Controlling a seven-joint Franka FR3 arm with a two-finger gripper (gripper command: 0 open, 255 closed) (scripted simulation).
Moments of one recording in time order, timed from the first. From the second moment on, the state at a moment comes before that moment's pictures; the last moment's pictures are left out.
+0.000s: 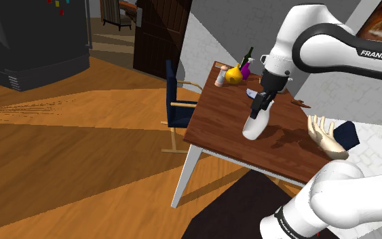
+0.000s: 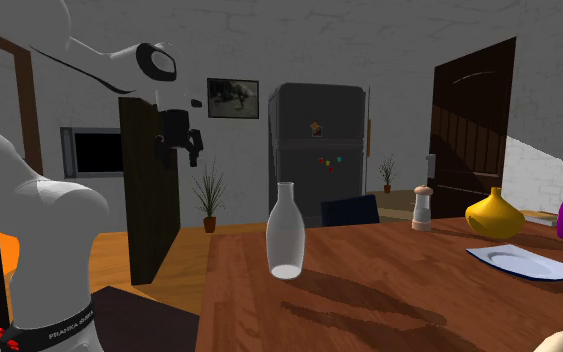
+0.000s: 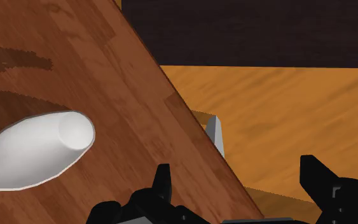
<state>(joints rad) 0.01 -0.74 0.03 -2.44 -0.10 1.65 -0.06</state>
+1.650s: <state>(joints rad) -0.08 -0.22 -0.52 -2.05 -0.15 1.82 -0.77</state>
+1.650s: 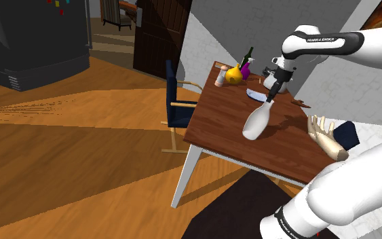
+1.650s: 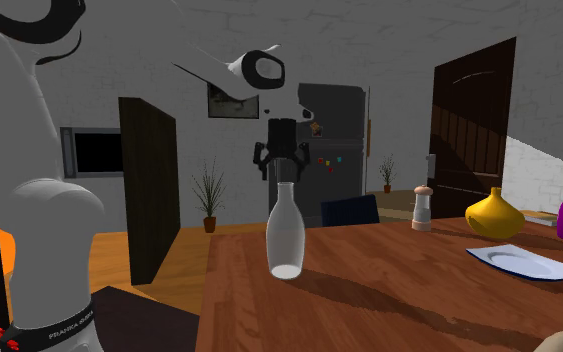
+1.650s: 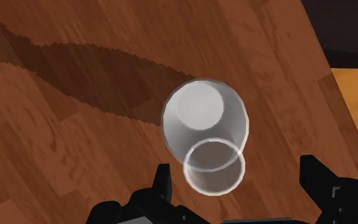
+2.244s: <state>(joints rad) -0.09 -0.16 -0.55 -2.10 -0.13 1.91 -0.81</state>
